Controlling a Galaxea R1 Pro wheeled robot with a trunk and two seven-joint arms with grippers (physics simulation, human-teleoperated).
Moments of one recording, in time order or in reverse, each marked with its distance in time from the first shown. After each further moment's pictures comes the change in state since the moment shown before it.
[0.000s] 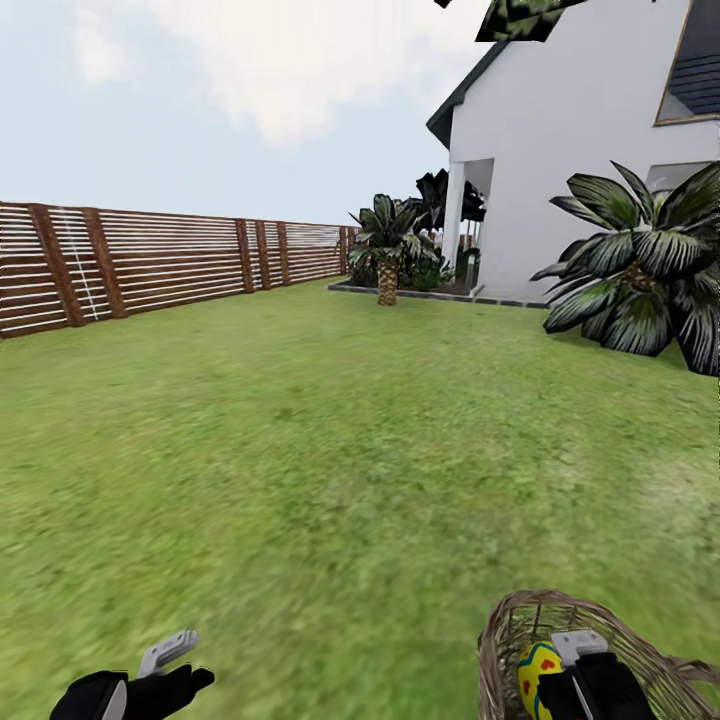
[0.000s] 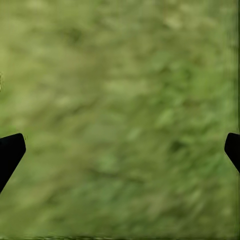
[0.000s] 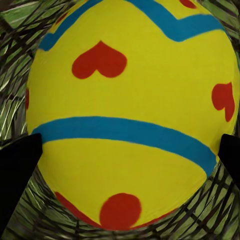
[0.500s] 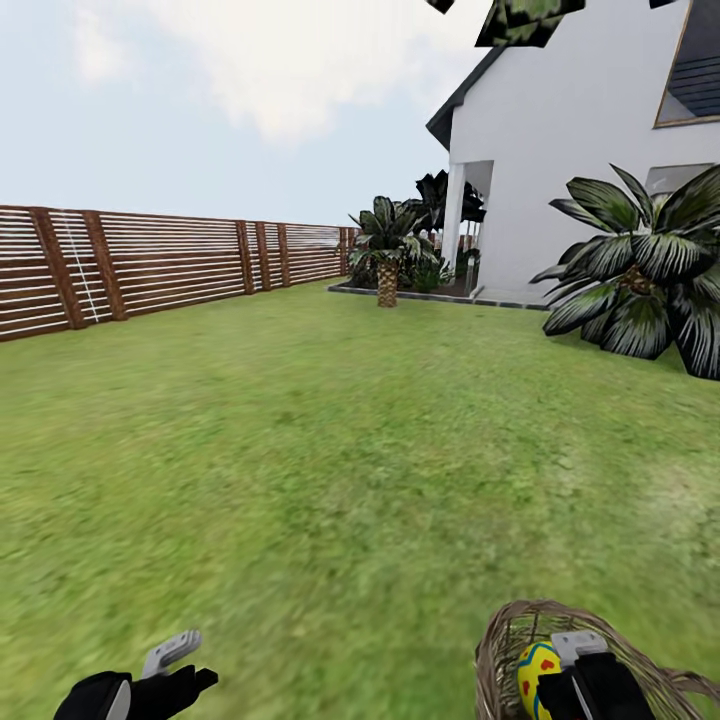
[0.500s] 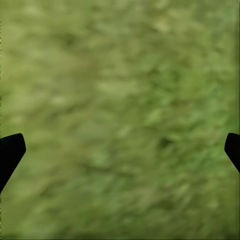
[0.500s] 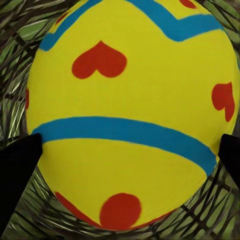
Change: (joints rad) left arm 0.000 -0.010 0.000 0.000 0.000 0.000 0.001; right arm 0.000 0.001 0.002 0.000 0.001 0.000 0.000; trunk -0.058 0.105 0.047
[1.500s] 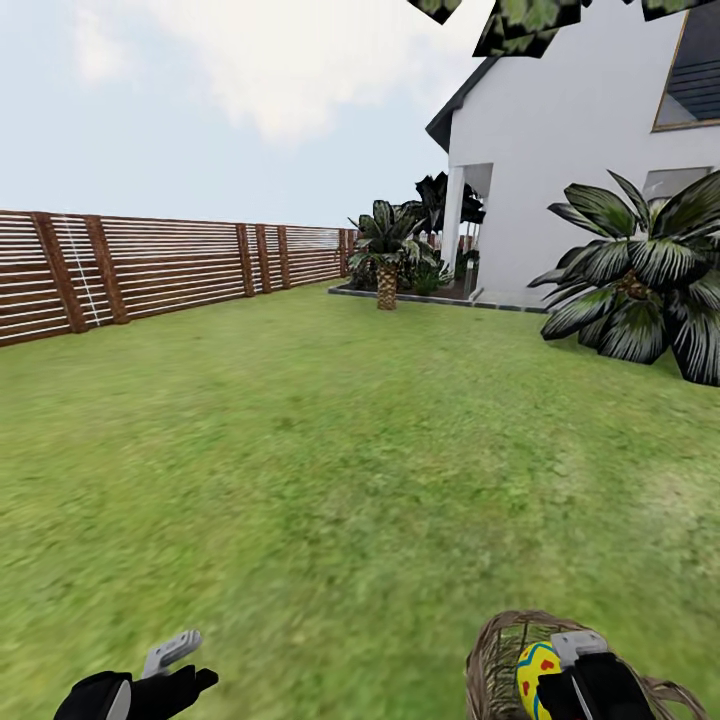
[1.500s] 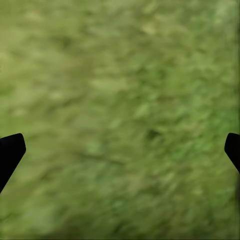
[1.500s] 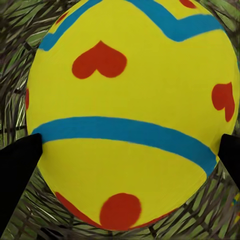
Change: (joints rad) left arm 0.000 0.000 -0.001 0.000 0.000 0.002 0.000; right arm 0.000 0.000 0.000 0.000 0.000 0.000 0.000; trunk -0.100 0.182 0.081
